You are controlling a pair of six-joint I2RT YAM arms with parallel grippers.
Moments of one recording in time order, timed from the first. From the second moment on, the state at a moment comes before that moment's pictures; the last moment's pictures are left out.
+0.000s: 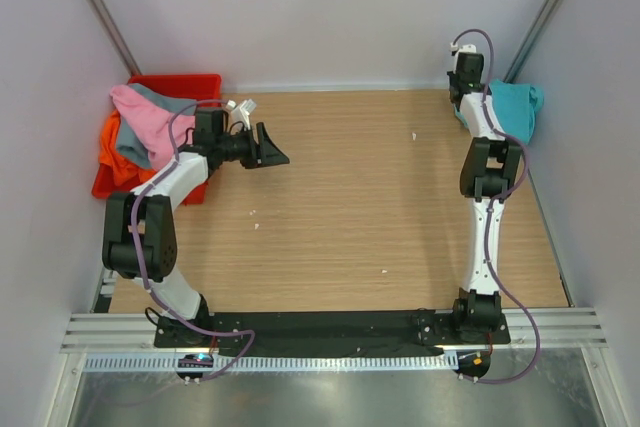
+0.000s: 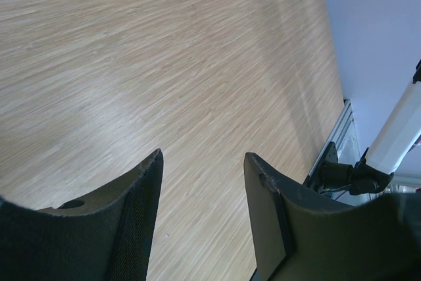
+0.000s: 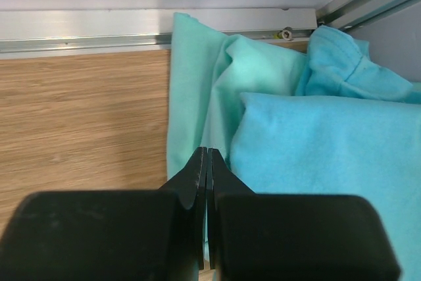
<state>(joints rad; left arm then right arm) -0.13 1.67 1.12 -0.12 0.83 -0.37 -0.09 2.62 2.39 -0.35 0.26 -0.24</state>
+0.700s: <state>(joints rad) -0.13 1.67 1.21 -0.27 0.38 -0.20 0.07 1.98 1.77 -0.31 -0.13 0.09</state>
